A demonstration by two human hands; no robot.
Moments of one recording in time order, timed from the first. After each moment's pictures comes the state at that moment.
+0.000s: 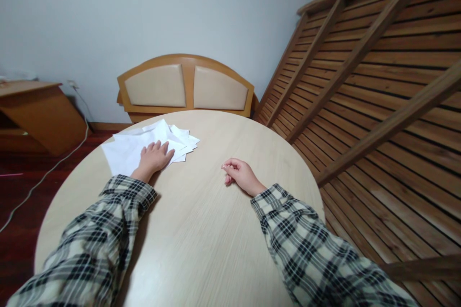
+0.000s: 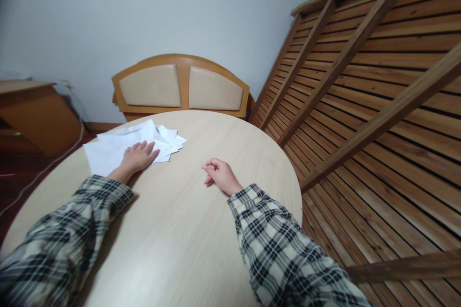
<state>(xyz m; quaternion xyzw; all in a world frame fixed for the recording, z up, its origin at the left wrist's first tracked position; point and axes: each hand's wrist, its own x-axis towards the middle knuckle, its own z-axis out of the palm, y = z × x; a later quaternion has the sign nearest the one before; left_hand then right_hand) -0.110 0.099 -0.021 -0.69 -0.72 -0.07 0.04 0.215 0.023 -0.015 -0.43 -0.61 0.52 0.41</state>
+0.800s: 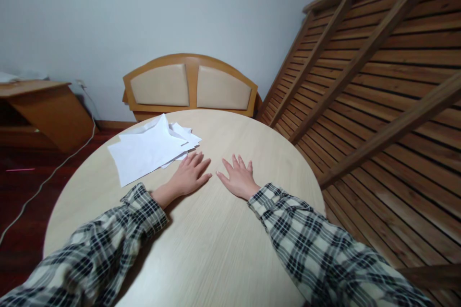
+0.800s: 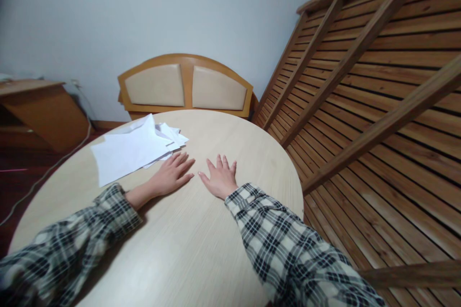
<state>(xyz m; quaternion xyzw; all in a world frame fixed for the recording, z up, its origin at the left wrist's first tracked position) -0.014 0.027 -0.033 -0.86 -0.49 -0.14 0.04 0.205 0.014 -0.013 -0.61 -0.79 0.07 0.08</state>
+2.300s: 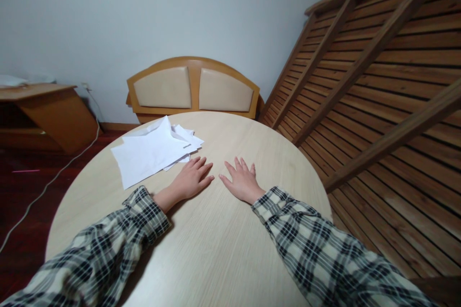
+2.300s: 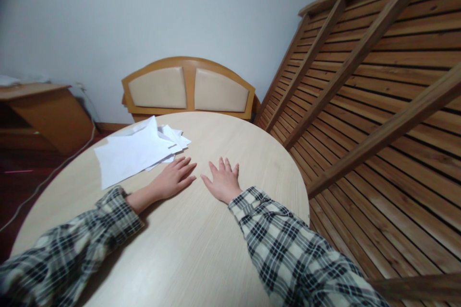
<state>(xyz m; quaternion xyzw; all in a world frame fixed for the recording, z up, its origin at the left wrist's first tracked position) -0.016 0.029 -0.031 -0.87 -0.48 -0.15 0.02 0.204 0.014 -0.011 -0.60 -0.79 0.07 0.08</state>
